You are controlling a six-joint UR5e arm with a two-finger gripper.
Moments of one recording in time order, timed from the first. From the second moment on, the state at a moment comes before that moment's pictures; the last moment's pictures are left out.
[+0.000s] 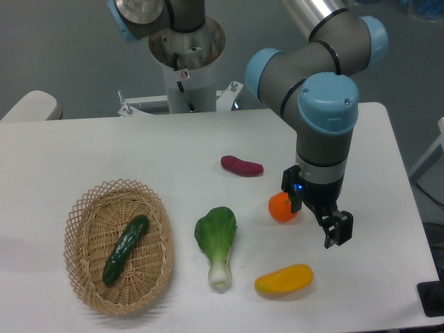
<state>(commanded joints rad) 2.55 -2.02 -1.31 -1.11 1.52 1.55</state>
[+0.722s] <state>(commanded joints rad) 2.39 -1.95 -1.44 -1.12 1.55 1.12</state>
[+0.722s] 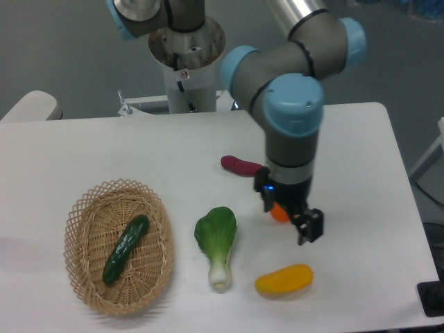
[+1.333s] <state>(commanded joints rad) 2.21 -1.96 -1.58 -1.10 1.55 0.56</state>
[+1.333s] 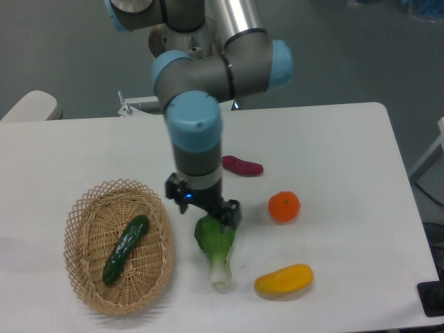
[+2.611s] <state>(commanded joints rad) 2.02 -2.11 -1.60 -0.96 1.56 0.50</state>
